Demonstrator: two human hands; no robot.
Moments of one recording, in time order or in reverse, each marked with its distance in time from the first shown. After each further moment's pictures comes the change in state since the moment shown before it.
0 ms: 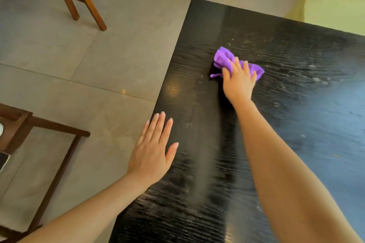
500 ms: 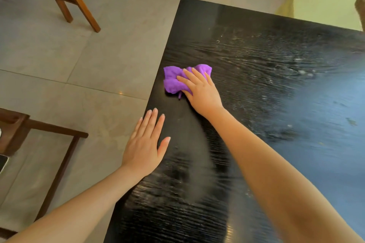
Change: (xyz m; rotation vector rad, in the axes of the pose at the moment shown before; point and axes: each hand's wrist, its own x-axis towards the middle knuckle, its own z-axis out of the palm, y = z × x) left_hand 0.000 -0.001 -0.004 0.014 -0.038 -0.002; right_hand -0.049 -0.037 0.009 -0.057 -0.169 -0.508
